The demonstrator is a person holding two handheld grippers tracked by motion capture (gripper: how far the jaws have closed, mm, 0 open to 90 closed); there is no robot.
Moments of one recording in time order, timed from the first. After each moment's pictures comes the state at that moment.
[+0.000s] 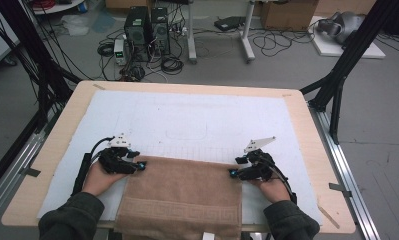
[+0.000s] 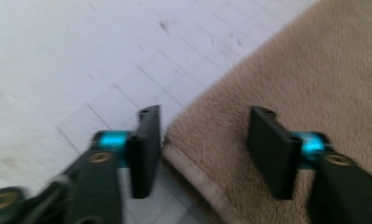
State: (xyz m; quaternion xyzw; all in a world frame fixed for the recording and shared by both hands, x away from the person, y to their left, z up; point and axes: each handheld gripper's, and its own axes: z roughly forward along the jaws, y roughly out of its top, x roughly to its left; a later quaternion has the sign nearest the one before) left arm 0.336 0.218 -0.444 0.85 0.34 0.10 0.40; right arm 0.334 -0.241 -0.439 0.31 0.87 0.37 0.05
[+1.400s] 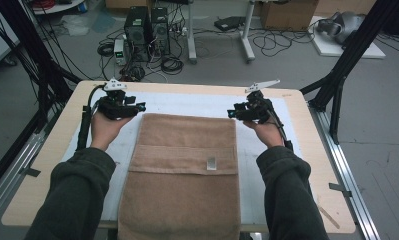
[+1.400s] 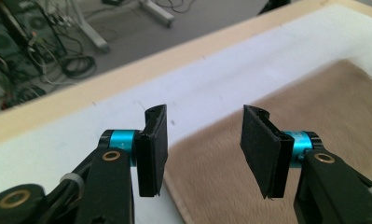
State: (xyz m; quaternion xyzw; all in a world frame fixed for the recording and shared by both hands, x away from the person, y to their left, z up) left arm 0.424 0.211 -0.346 0.78 0.40 0.22 0.43; right arm 0.449 -0.231 -0.345 0.34 0.84 0.42 0.13
